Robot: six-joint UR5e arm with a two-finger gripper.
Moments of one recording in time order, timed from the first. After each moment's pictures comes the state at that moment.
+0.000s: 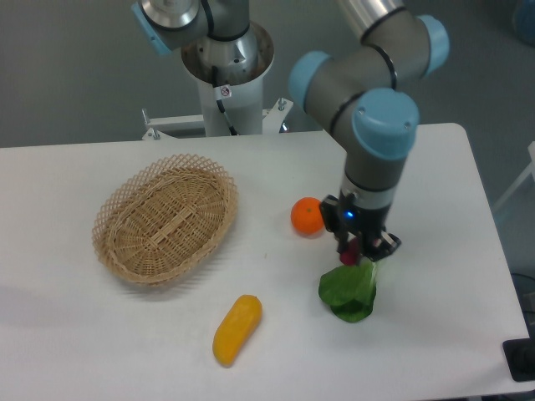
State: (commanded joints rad) arm 2.56 -2.01 -1.45 -1.12 1.54 1.31
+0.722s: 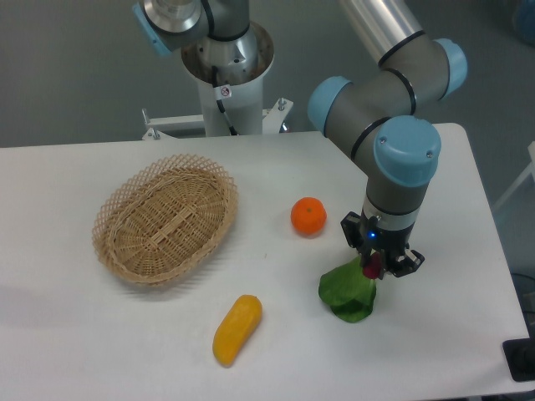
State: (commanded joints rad) arm 2.57 -2.04 -1.42 -1.12 1.54 1.31
